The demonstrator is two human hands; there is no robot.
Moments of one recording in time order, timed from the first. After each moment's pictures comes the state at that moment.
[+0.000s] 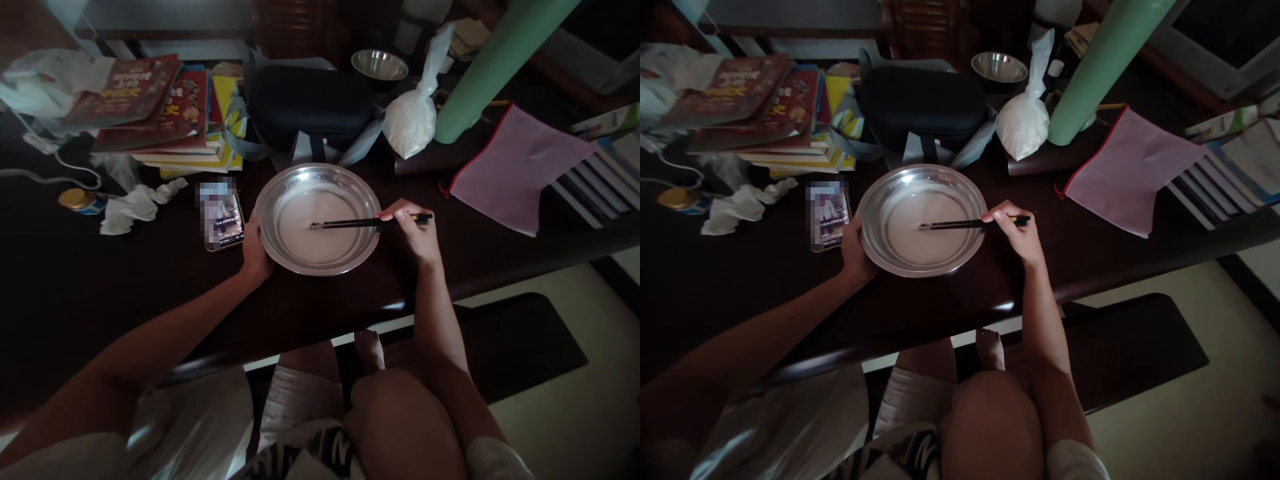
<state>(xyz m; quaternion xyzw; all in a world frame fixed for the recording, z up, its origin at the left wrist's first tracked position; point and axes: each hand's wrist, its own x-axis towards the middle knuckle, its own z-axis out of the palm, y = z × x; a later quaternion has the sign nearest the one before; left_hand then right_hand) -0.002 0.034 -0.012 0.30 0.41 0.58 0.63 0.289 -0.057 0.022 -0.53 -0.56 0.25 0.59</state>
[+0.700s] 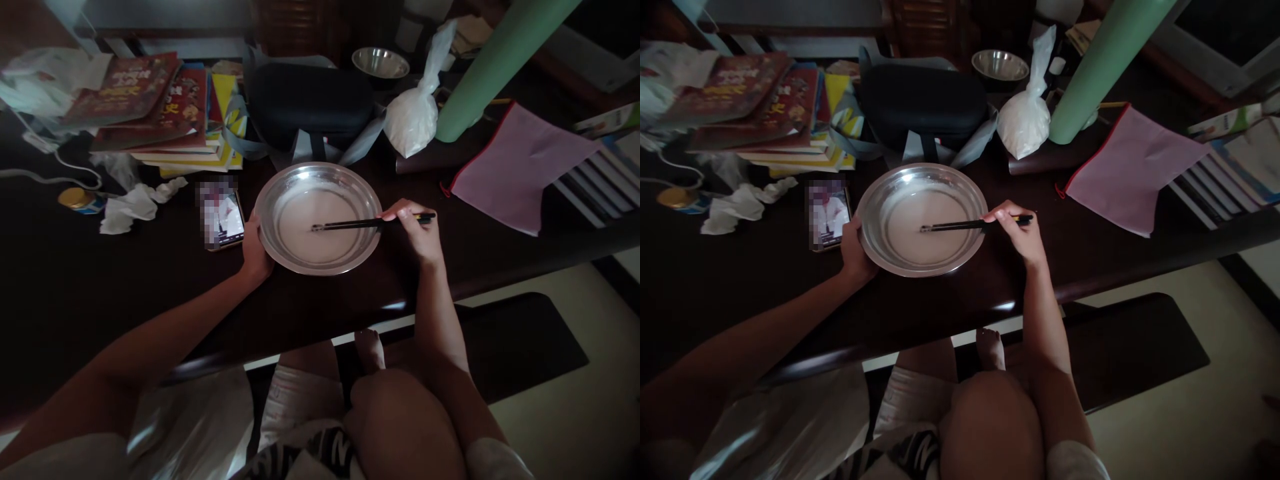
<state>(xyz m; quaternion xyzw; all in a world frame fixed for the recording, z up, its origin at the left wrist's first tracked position) -0.004 0.034 -0.010 0.30 0.41 0.57 0.64 0.292 -0.057 0.020 -0.52 -0.56 0.25 0.59</state>
